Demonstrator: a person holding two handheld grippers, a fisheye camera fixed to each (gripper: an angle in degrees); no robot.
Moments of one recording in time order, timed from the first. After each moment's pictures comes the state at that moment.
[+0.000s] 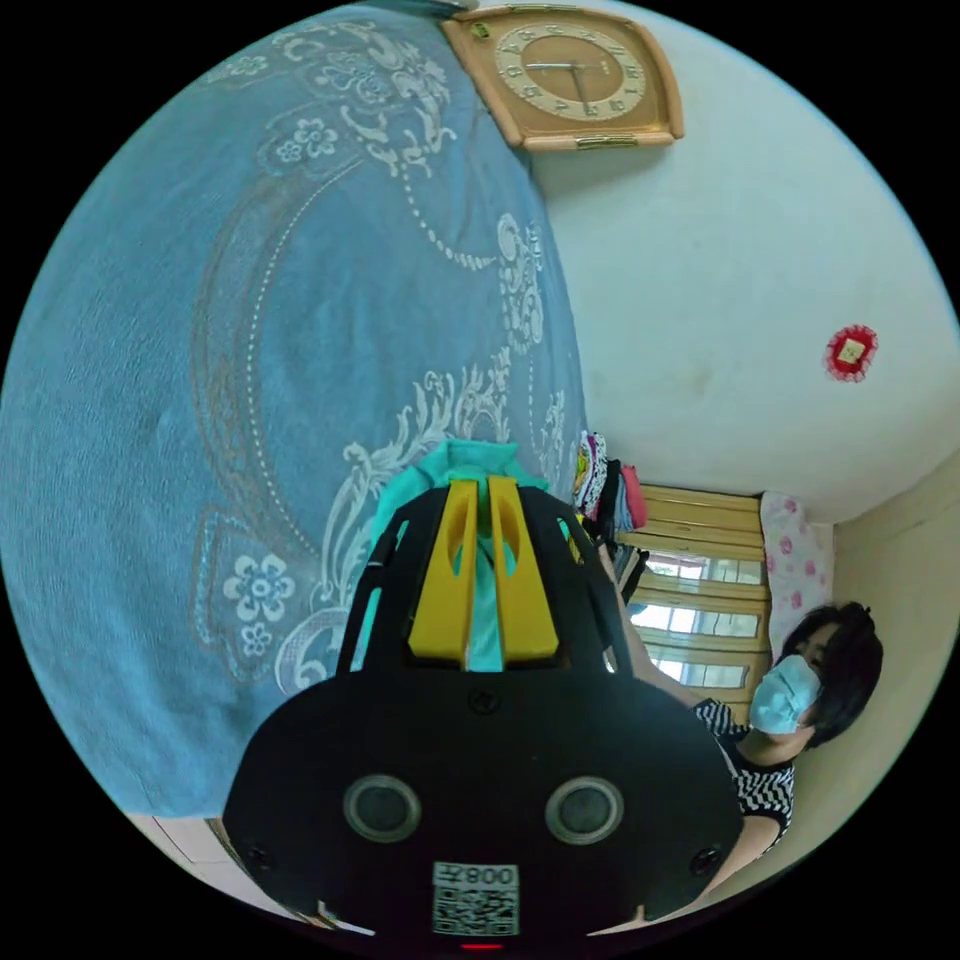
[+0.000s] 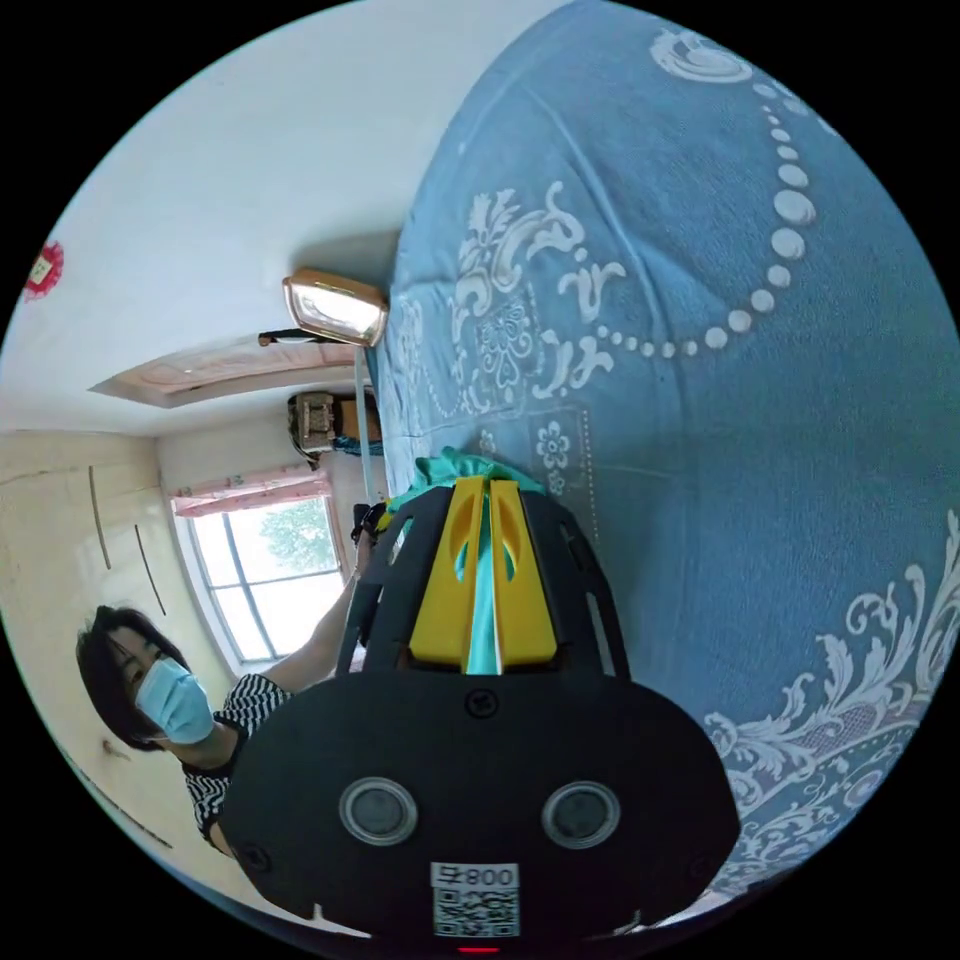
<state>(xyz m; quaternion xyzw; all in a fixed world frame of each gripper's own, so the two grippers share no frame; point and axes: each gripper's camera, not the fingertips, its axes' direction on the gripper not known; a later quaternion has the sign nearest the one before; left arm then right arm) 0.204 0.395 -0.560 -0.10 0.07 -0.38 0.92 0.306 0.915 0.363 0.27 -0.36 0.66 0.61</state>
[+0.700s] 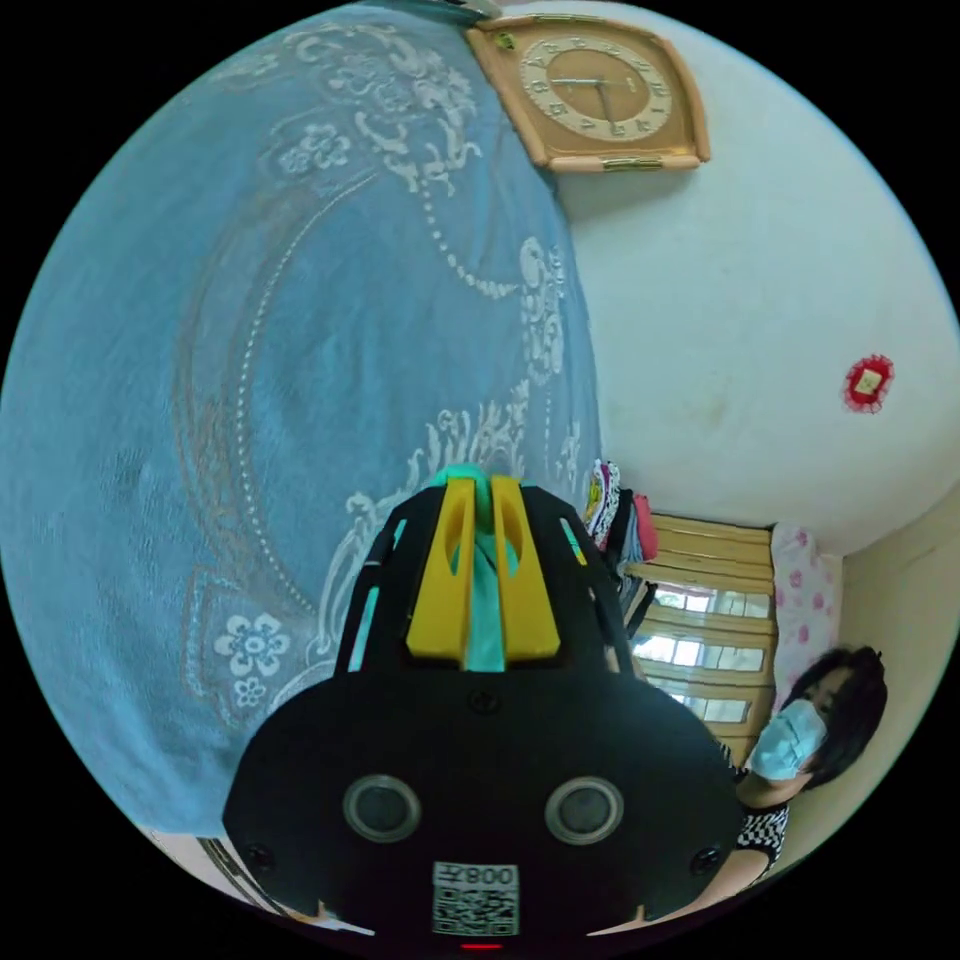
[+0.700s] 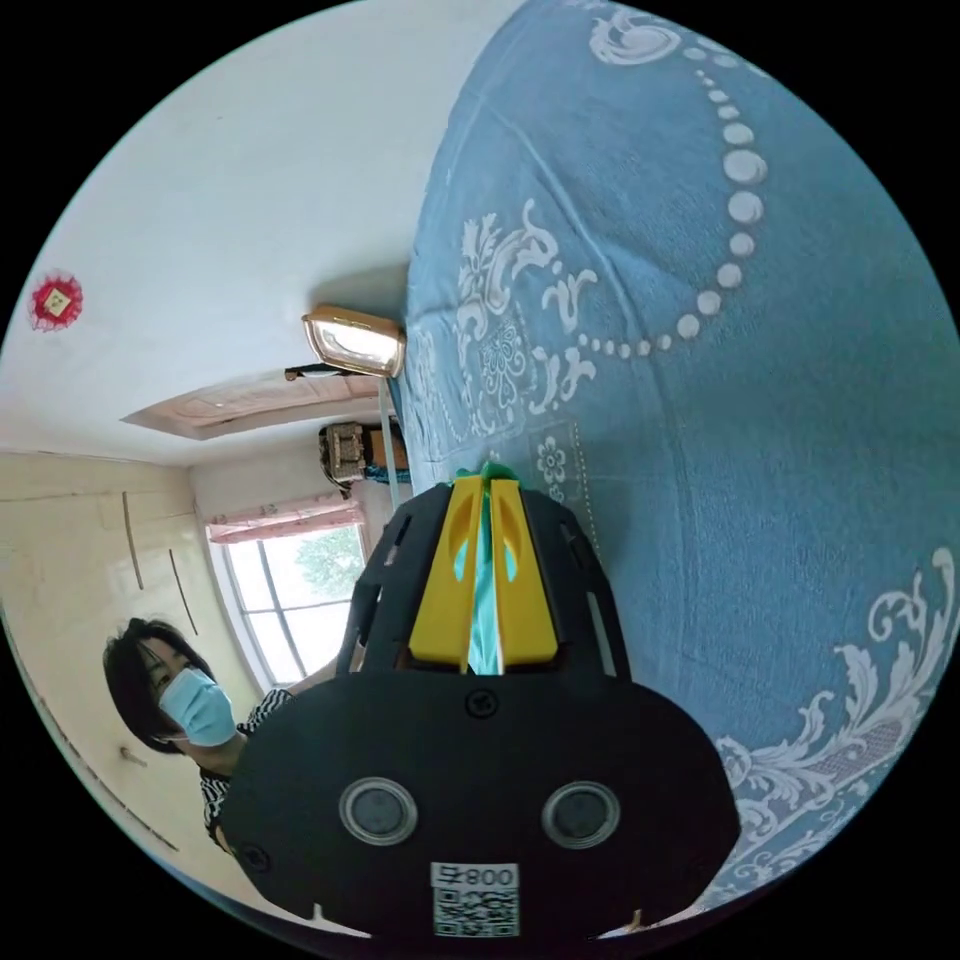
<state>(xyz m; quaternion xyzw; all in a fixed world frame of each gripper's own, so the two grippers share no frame) 0.069 0.414 -0.488 -0.07 0.04 -0.40 0.91 0.373 0.900 0.423 0.32 -0.37 0.67 0.57</state>
